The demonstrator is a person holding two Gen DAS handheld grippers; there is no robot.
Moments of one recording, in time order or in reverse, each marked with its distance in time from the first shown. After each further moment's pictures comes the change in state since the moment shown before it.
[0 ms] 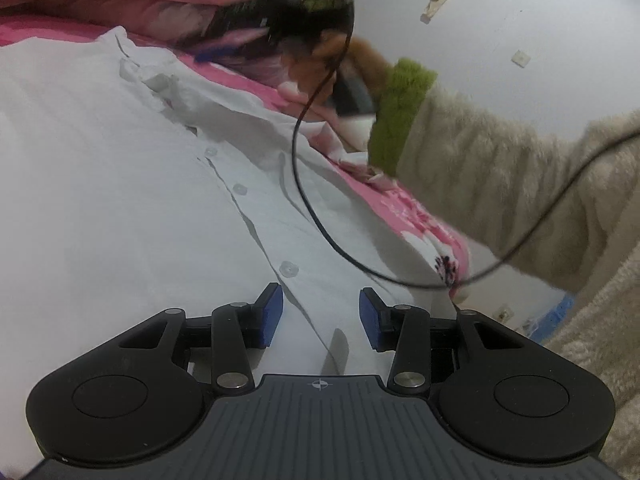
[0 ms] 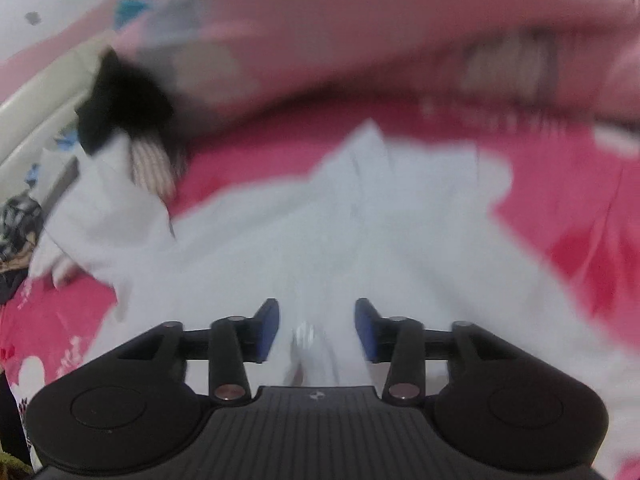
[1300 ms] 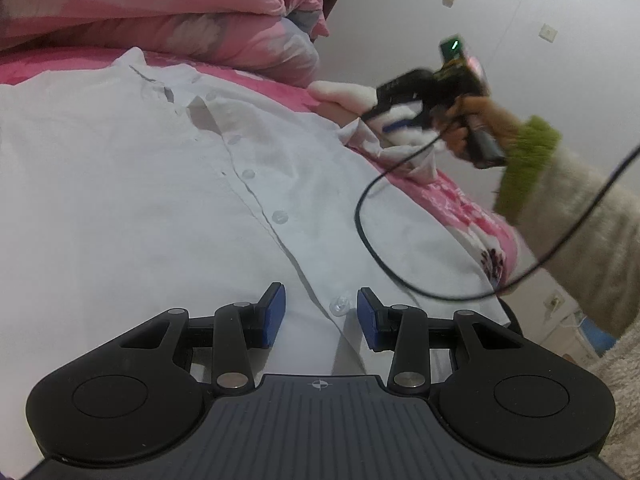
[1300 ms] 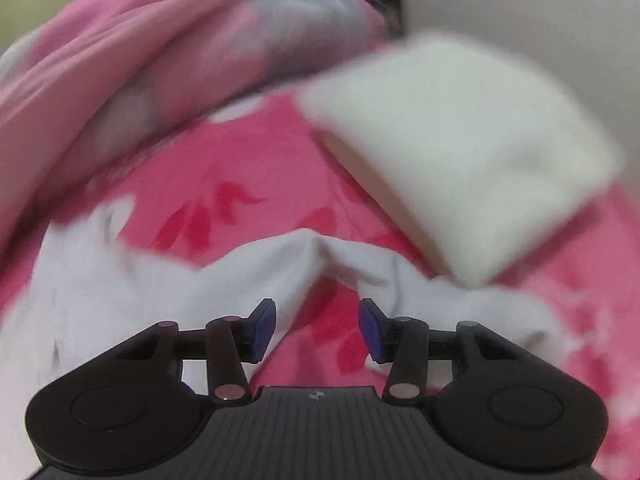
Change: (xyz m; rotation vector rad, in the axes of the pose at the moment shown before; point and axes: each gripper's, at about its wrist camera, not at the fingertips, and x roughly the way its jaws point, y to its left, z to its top) left arm 0.026 -0.029 0.010 0.086 0.015 0.178; right arm -0.146 -0.106 -0.097 0.436 -0.087 -0.609
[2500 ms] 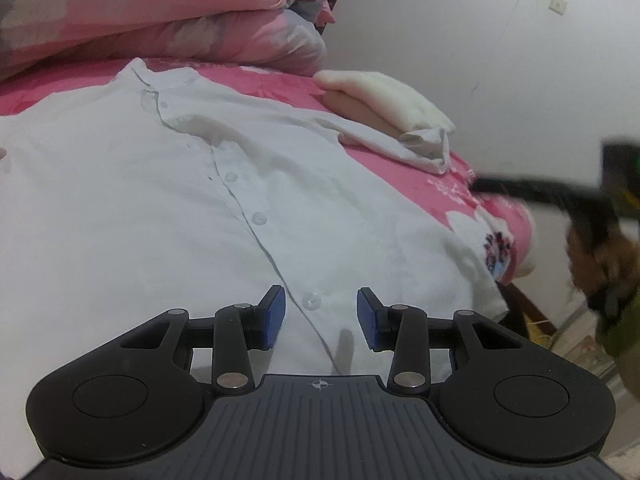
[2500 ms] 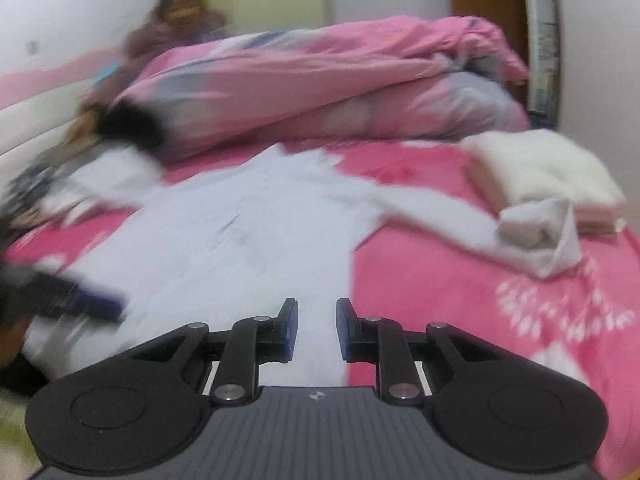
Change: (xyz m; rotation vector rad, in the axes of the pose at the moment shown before) left arm 0.000 -0.045 0.012 0.062 0.065 0.109; right arm -0.159 0.001 -0.170 -0.277 -0.223 0.341
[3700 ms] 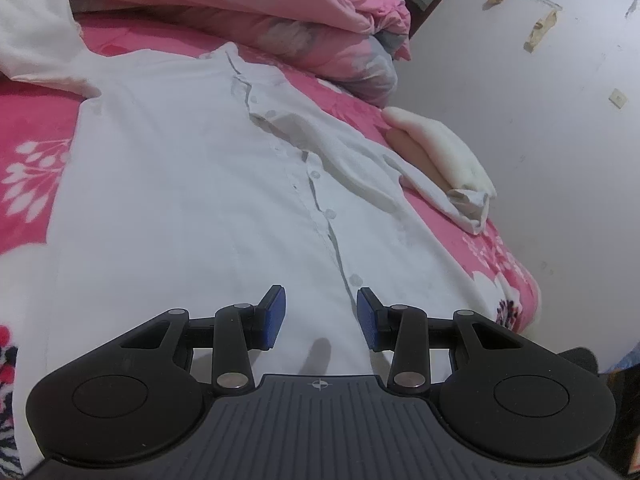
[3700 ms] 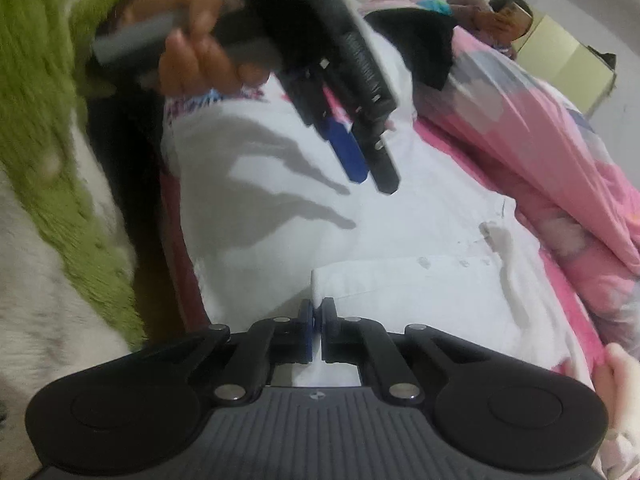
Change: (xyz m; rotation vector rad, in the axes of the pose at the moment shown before) left arm -0.034 0.046 0.007 -0.288 -0.054 0.028; right arm 0.023 0.158 -0.088 -0.911 0.078 0.275
